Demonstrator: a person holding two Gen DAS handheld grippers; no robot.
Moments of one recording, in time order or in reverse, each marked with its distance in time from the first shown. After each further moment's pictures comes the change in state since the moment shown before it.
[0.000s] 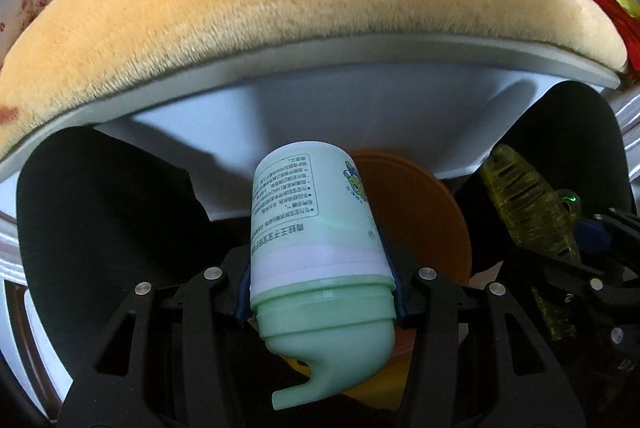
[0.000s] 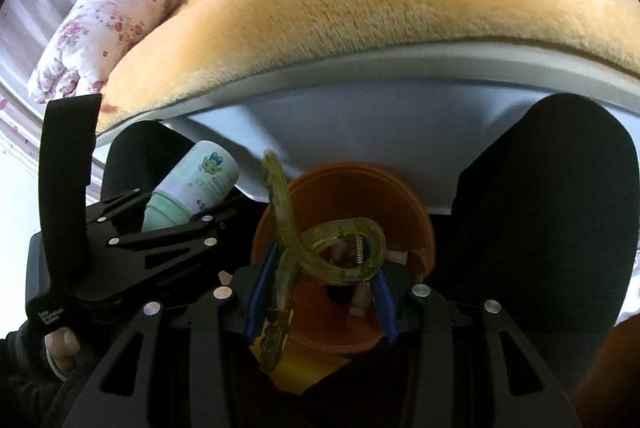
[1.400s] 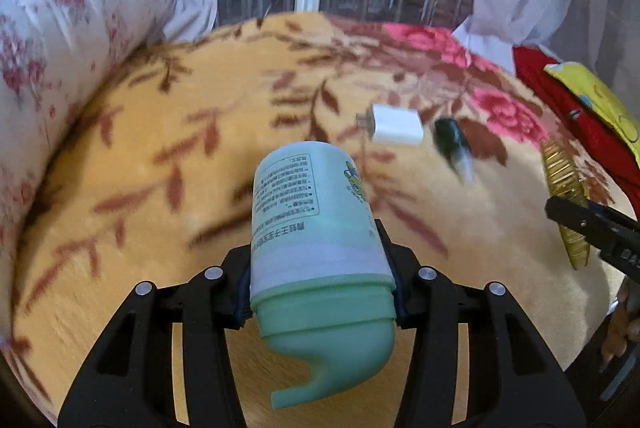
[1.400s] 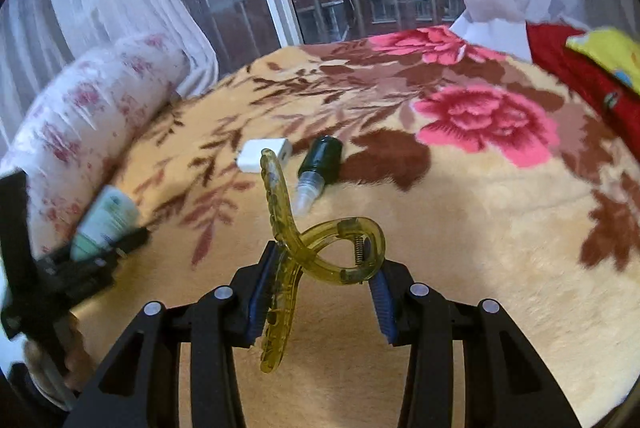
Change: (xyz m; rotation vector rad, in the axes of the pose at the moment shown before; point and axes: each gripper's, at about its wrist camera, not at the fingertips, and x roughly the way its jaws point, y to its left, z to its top) left arm -0.028 0.089 0.214 -0.083 -0.358 -0.030; right arm -0.019 -0.033 0.231 -0.001 -0.396 -0.113
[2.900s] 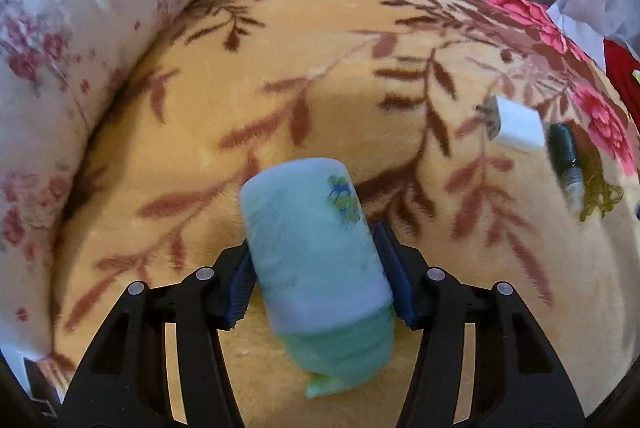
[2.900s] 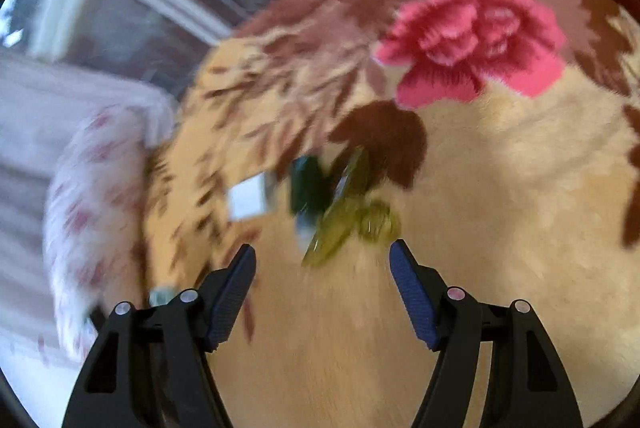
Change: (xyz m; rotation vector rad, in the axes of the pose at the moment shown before) left arm 0.046 0.042 0.029 -0.084 0.180 0.226; right arm 0.058 -0.039 0.078 0.498 0.300 0.035
